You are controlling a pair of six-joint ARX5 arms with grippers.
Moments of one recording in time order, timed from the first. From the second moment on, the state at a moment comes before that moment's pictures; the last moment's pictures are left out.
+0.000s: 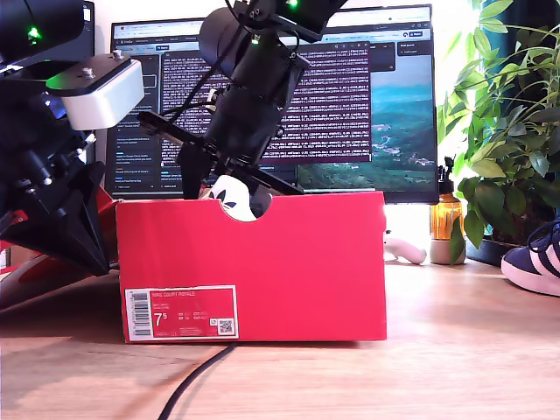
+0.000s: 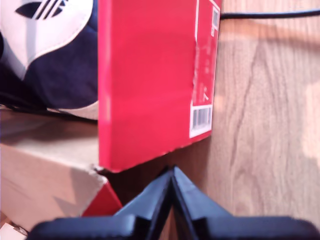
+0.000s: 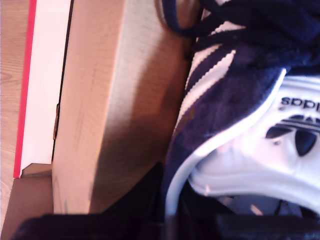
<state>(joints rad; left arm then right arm) -0.56 1.25 0.64 -0.28 -0.04 1.08 0.74 2.10 1.75 -0.62 -0.17 0.68</state>
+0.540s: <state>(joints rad) -0.56 1.25 0.64 -0.28 -0.04 1.08 0.72 2.10 1.80 -0.78 -0.17 0.56</state>
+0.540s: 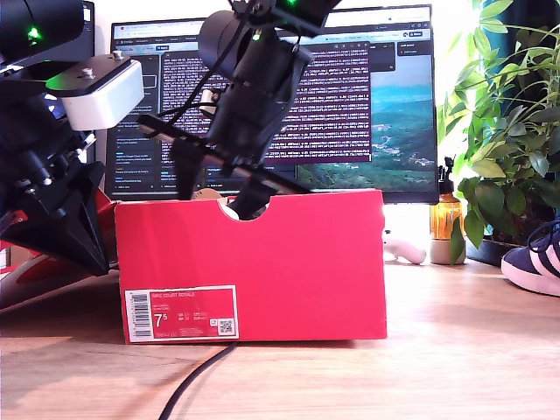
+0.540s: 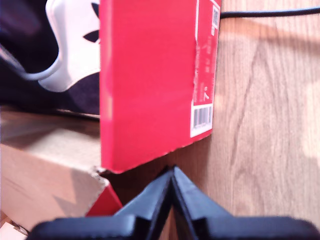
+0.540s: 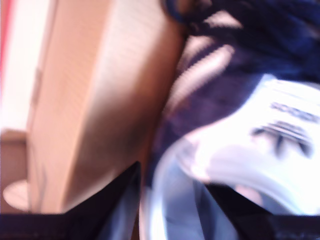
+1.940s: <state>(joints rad) -0.56 1.25 0.64 -0.28 -0.03 1.08 0.44 2.09 2.16 -1.36 0.20 0.63</state>
